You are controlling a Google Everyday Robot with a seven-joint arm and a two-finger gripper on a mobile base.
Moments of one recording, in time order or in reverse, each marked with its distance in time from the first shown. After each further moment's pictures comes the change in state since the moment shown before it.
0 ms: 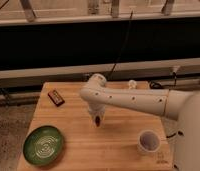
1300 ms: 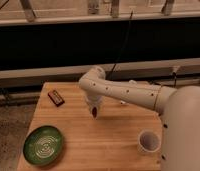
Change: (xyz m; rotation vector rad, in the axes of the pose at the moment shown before) arm 0.063 -0.013 -0.001 0.045 0.023 -0.016
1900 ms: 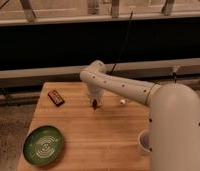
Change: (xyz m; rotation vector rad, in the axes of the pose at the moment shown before) arm 0.055 0.005 0.011 0.005 0.020 0.028
